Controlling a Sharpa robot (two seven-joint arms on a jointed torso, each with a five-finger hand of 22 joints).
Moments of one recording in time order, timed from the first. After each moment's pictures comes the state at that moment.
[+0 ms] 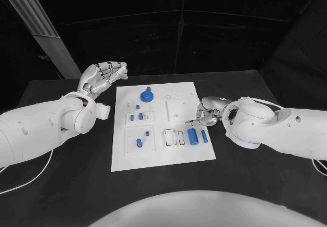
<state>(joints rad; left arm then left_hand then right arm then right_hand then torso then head) 1.27 -0.70 -0.23 1.23 -0.14 -0.29 0.68 1.25 -0.01 -0.09 0.29 0.24 0.62 0.18 0.28 0.07 0.61 0.23 0.48 0.07 0.43 0.21 0.70 0.26 0.15 0.54 0.29 0.16 0.75 1.19 -1.01 -0.15 1.84 -1.46 -0.24 -0.62 1.02 -0.08 -0.10 0.30 0.26 0.97 0.09 0.49 0.23 1.47 0.03 1.57 1.31 1.46 -0.04 1.57 1.31 0.01 1.47 0.07 1.57 1.31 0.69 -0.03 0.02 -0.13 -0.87</state>
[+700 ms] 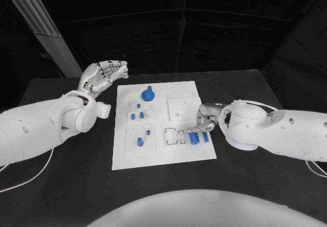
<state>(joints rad) 1.27 -0.70 -0.23 1.23 -0.14 -0.29 0.68 1.25 -0.01 -0.09 0.29 0.24 0.61 0.18 0.28 0.07 0.61 0.23 0.48 0.07 0.43 0.21 0.70 0.25 0.15 0.54 0.29 0.16 0.75 1.17 -0.98 -0.15 1.83 -1.47 -0.10 -0.68 1.04 -0.05 -0.10 0.29 0.24 0.98 0.10 0.44 0.22 1.47 0.03 1.57 1.31 1.46 -0.04 1.57 1.31 0.01 1.47 0.07 1.57 1.31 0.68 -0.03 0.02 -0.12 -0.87</state>
